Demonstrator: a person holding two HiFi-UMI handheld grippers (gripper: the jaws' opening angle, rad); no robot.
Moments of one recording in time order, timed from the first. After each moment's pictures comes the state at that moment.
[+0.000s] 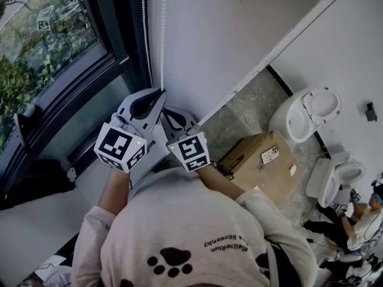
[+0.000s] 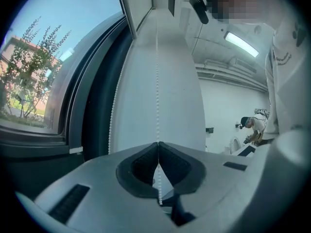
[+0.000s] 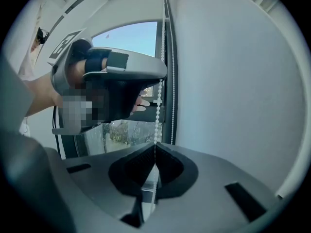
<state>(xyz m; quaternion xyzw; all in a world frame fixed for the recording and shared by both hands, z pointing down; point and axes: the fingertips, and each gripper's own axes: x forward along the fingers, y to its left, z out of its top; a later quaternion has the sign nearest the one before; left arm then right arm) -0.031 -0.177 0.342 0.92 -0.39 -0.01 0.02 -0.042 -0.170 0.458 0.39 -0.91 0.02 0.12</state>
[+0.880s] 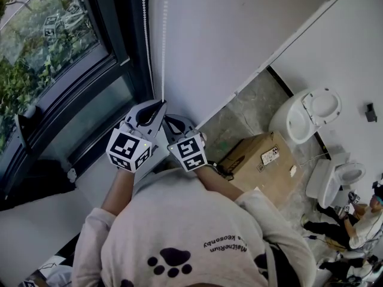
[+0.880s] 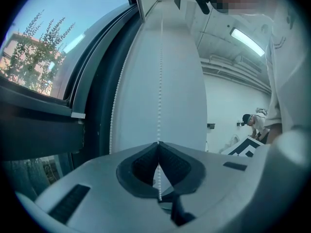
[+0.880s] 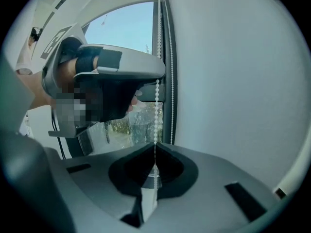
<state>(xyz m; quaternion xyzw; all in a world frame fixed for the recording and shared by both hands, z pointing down) -0.029 -0.177 0.405 0.92 -0.39 0.02 0.05 -0.038 -0.166 0.518 0.38 -0.91 0.06 0.18</state>
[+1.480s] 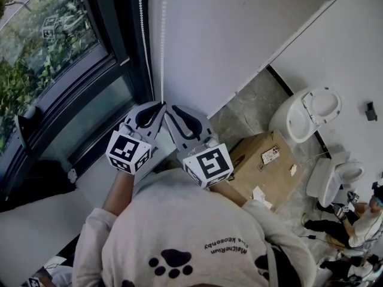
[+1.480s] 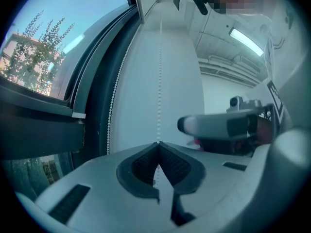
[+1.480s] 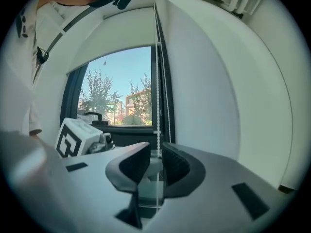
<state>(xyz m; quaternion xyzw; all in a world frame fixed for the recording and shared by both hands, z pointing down) -0.029 -0.172 0.405 0.92 -0.39 0.02 0.05 -0.022 -0.143 0.366 0.39 -0.92 0.02 0.03</state>
